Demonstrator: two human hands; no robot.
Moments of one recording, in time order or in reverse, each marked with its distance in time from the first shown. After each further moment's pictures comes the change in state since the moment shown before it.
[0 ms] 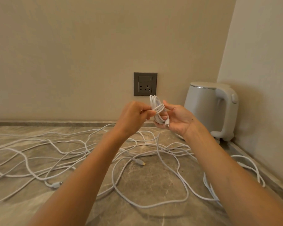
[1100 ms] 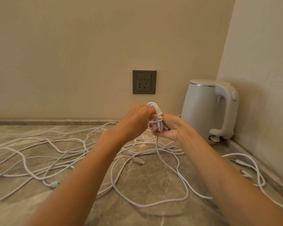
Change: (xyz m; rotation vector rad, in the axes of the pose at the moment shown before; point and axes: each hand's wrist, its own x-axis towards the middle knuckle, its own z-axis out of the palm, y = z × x) left_hand 0.000 0.006 0.005 0.400 -0.194 0.136; right_hand 0.009 0.024 0.000 -0.134 0.105 0.105
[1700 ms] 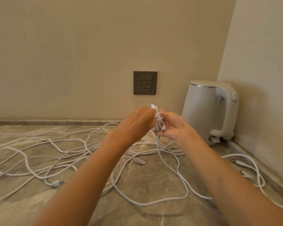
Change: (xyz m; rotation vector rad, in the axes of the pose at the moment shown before) left_hand 0.000 0.007 0.002 0.099 -0.066 -0.050; right_hand -0.003 -0.002 -0.001 0.082 0.154 -0.034
